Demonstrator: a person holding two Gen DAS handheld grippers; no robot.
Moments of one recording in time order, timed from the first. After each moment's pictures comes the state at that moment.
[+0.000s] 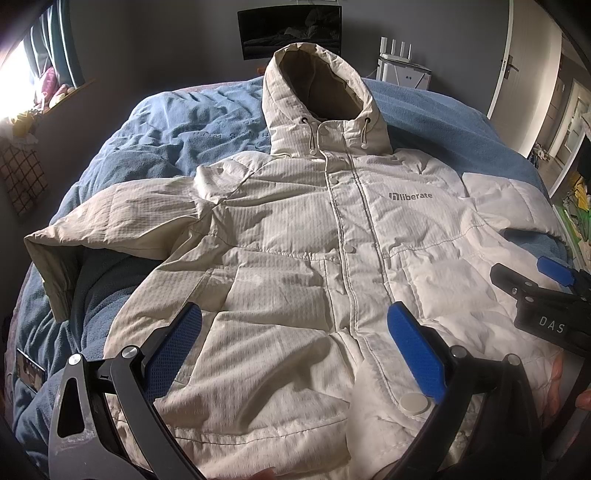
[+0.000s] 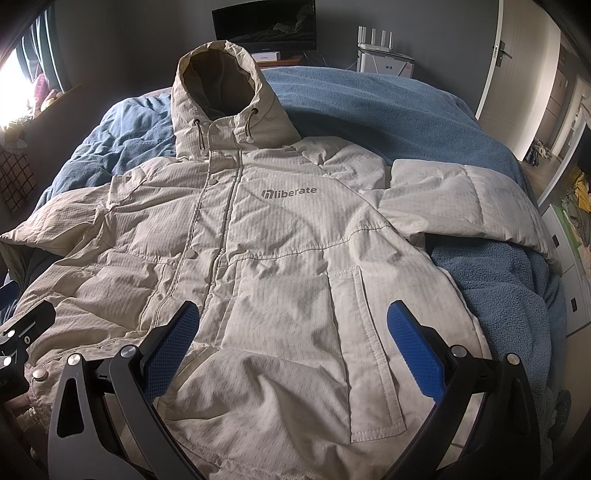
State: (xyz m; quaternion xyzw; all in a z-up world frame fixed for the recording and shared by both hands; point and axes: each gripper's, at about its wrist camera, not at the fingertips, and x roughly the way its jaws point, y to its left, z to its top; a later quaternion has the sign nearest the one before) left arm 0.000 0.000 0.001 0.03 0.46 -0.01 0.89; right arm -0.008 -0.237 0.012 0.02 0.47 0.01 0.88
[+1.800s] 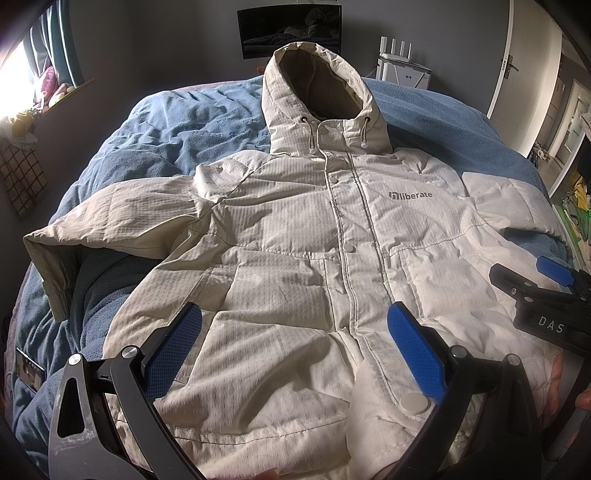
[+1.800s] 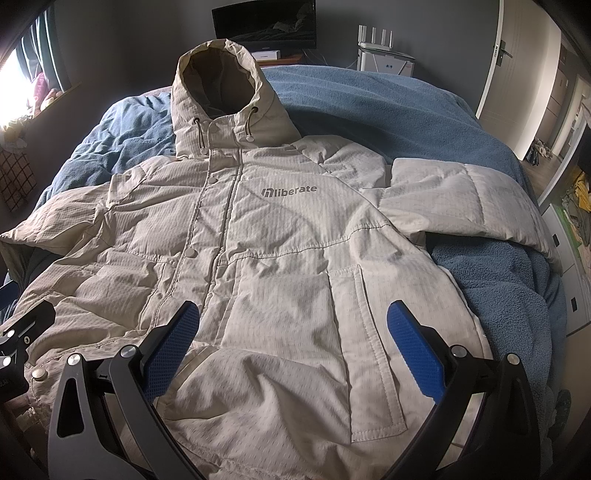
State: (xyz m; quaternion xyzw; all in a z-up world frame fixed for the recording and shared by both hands) left arm 0.000 0.000 0.000 0.03 0.46 -0.01 0.89; right arm -0.008 -0.237 0.010 0.02 0.47 0.01 0.88
